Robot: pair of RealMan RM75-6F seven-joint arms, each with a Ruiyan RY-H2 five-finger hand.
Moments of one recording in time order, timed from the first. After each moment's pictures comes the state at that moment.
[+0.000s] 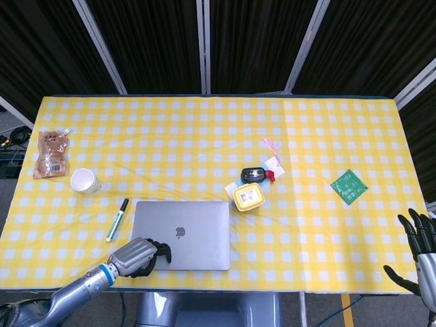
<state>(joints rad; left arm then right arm) -0.56 -1.31 0.10 -1.76 1.60 0.79 -0.10 -0.10 -0.97 0.01 -1.75 -1.67 1.69 -0.06</state>
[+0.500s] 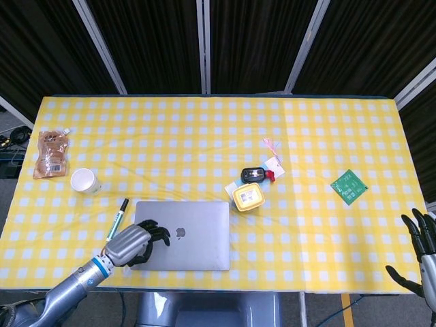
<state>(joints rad) -0.53 -1.27 0.07 -1.79 1.63 0.99 -0.11 -0.10 -0.96 0.01 -1.75 -1.68 1.71 -0.03</state>
